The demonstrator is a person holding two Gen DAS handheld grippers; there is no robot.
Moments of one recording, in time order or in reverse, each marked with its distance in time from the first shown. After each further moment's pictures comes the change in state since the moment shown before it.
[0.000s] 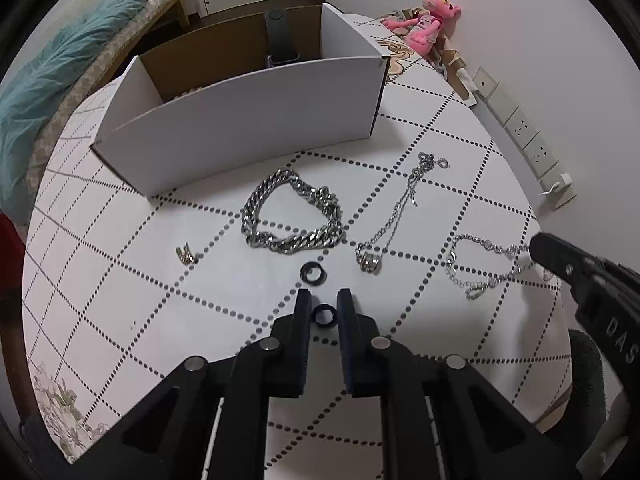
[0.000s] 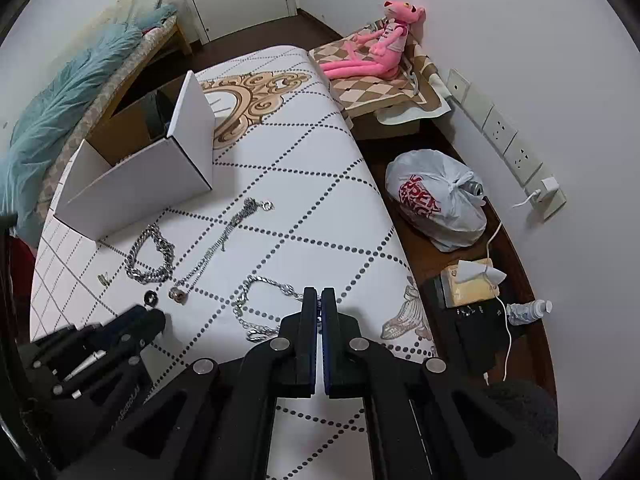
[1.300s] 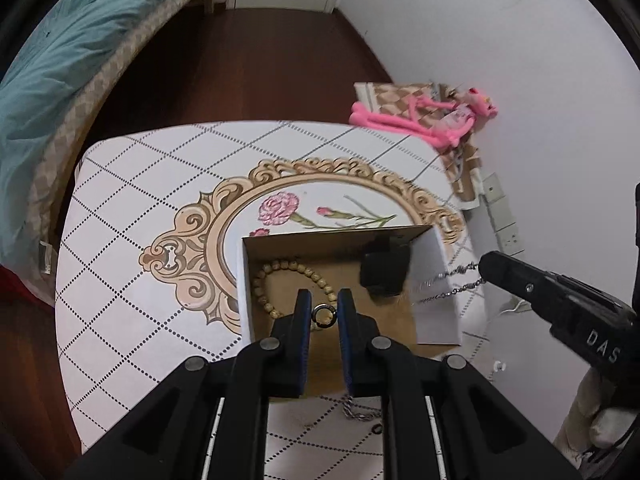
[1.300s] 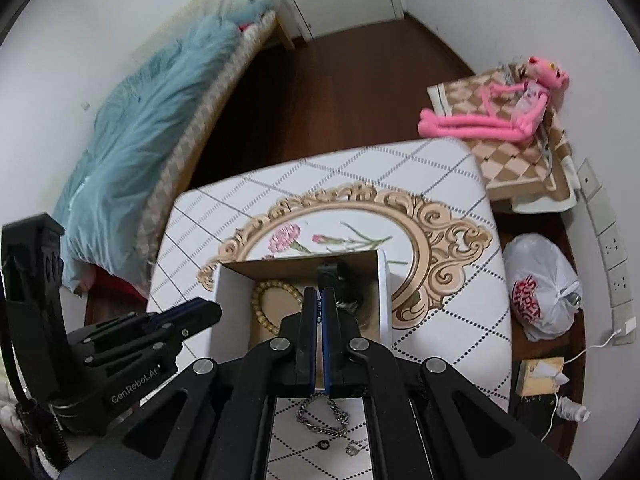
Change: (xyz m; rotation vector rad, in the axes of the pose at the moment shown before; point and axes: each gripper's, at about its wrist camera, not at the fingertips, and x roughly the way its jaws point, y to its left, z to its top) left arm -0.046 0.134 0.162 -0.191 -0.011 -0.152; right arm 0.000 0.134 0.193 -0.182 0.086 0.317
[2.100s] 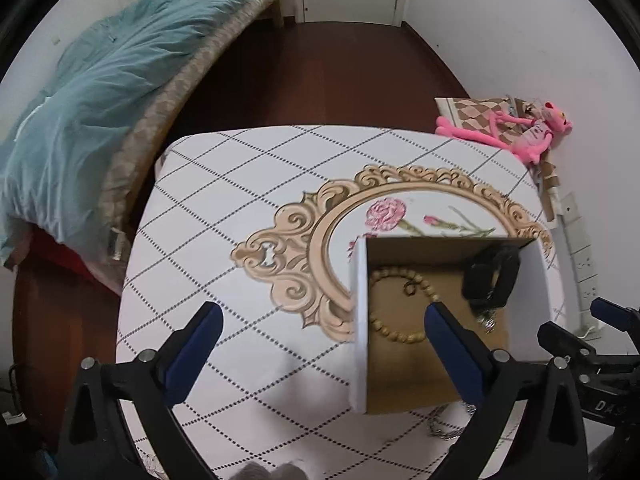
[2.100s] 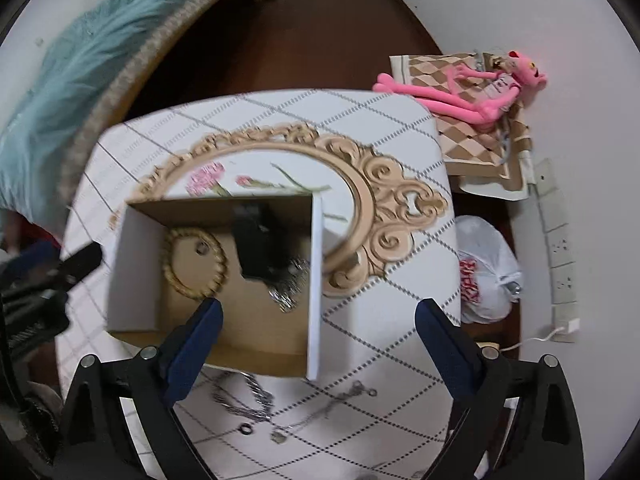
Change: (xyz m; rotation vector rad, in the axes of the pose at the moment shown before) left arm -0.002 0.036 -0.020 -0.063 -0.085 0.287; right arm 0.040 -0.009 -0.025 -0.095 0.134 -0.292
